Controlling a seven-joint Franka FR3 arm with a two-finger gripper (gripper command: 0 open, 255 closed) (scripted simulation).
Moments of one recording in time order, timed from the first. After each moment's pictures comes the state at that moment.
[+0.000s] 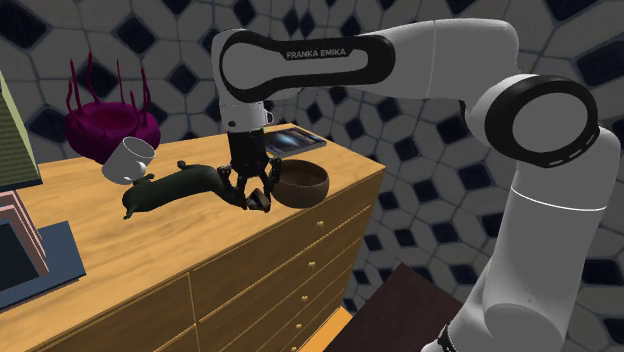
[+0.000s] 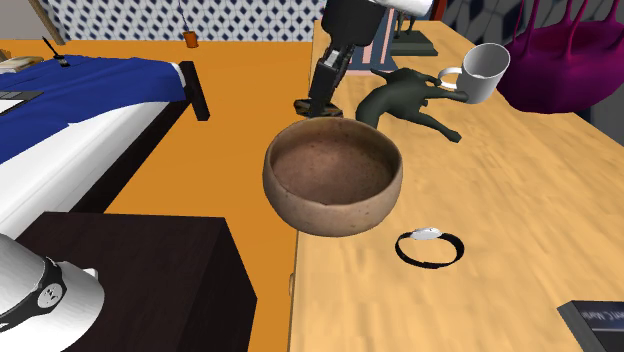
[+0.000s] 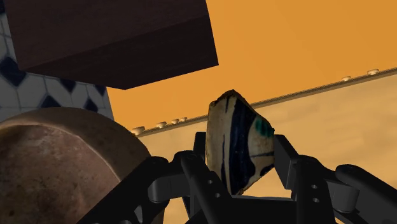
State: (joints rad) arm 0.07 0.23 0.38 -1.59 0.04 1.54 0.72
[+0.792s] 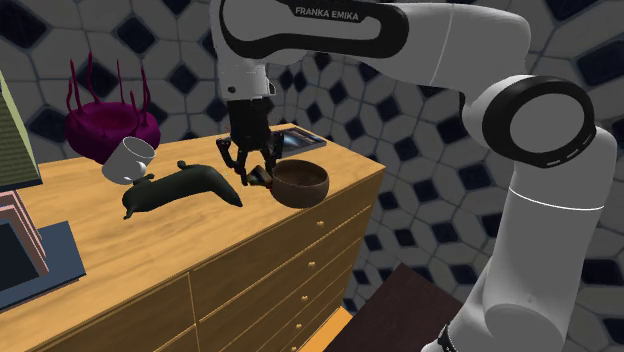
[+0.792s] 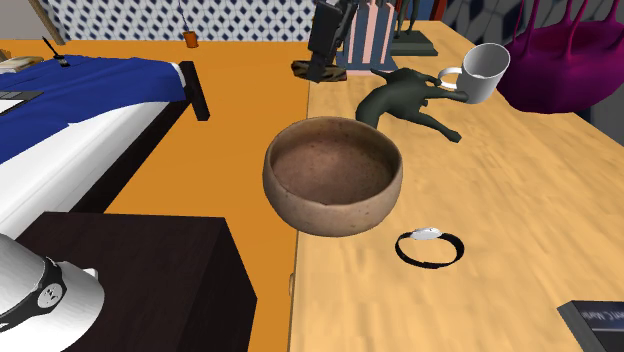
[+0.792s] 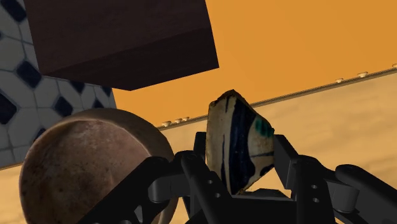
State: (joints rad) arm 0.07 0.25 0.38 -1.41 0.04 1.37 0.74
